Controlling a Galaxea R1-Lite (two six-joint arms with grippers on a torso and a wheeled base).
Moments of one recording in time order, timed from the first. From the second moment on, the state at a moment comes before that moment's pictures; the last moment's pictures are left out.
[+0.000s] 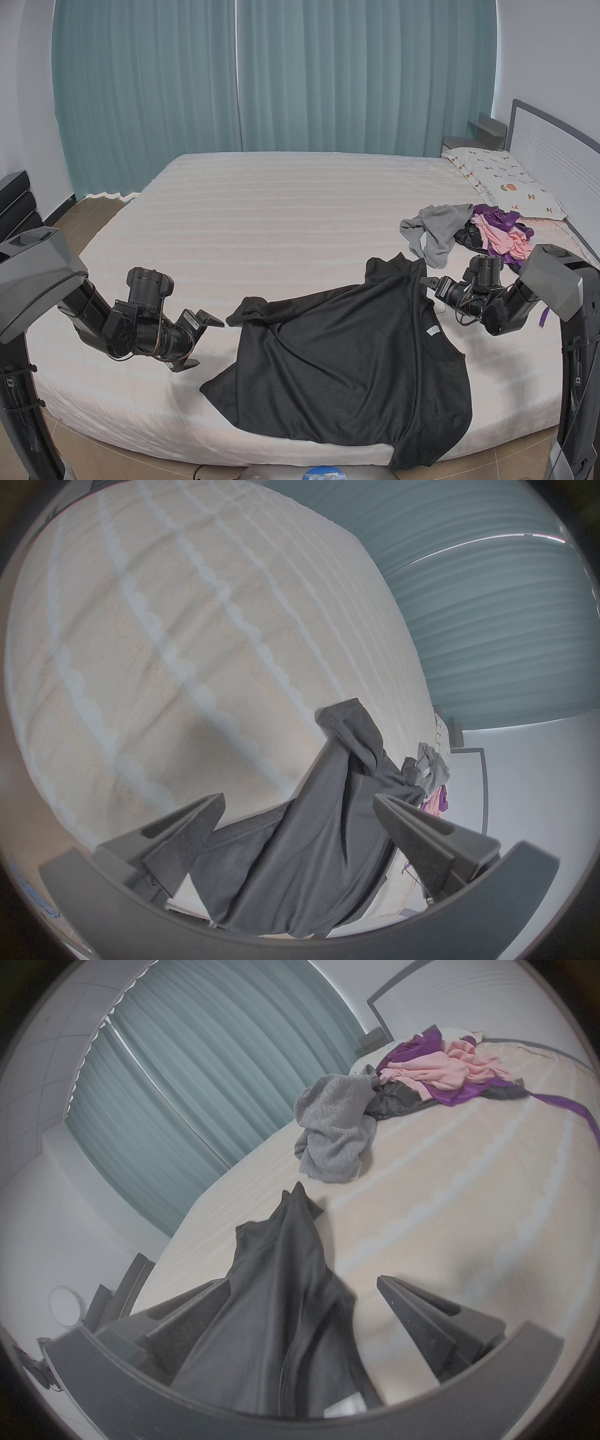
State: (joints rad) left arm -0.19 2.13 -0.83 -0.45 -0.25 -1.08; right arm 0.04 2.53 -1.21 -0.84 0.17 0.57
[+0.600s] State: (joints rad) left arm -0.23 2.08 -0.78 -0.45 -0.26 -1.08; right arm 0.01 2.23 -0.51 -1.26 0.32 0.65
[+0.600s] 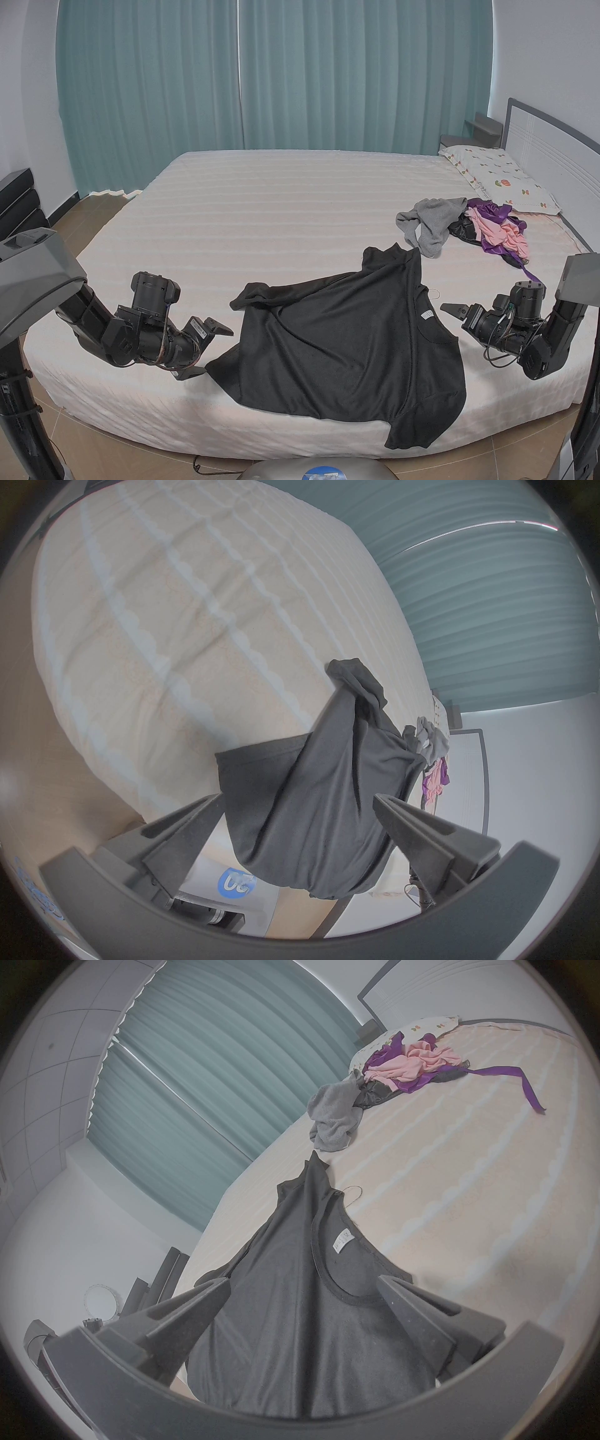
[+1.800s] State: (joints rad) left arm -0.23 2.15 -0.73 -0.45 0.07 -0.92; right arm 0.03 2.23 -0.37 -1.28 0.33 0.64
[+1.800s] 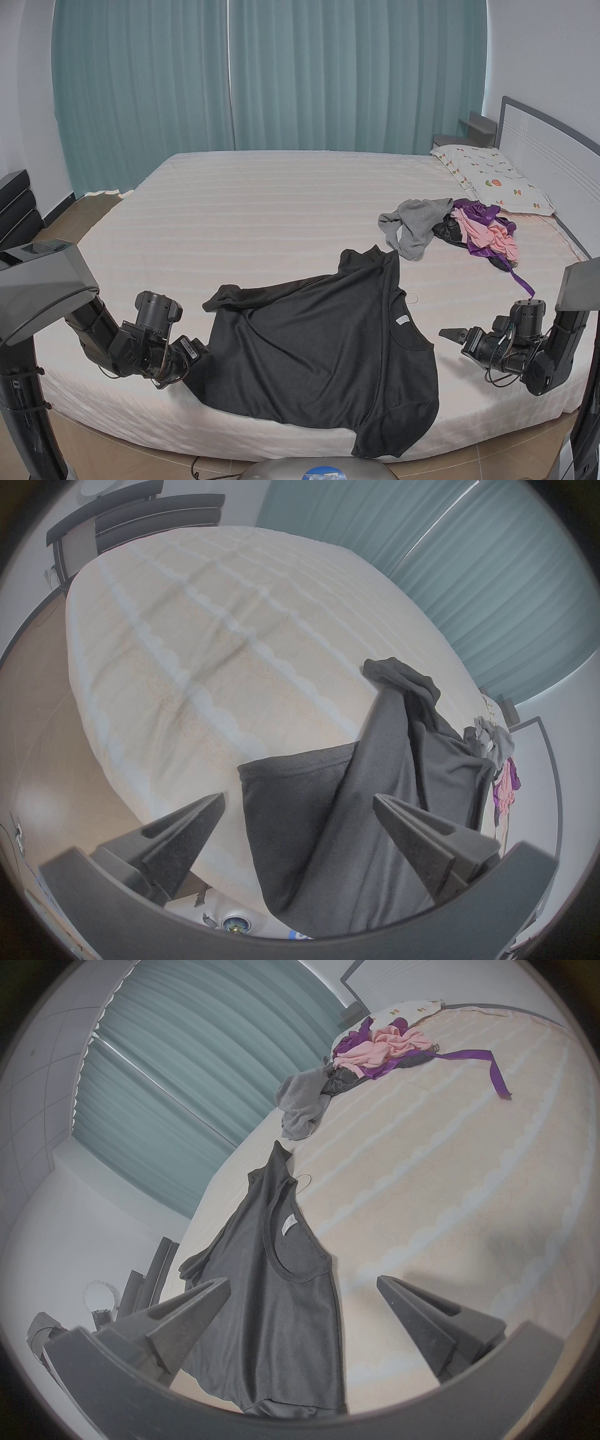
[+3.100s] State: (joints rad) left arm -0.17 2.16 -0.61 -0.52 0.09 -0.83; right arm 0.12 2.40 -0.56 -1.15 0.31 0.61
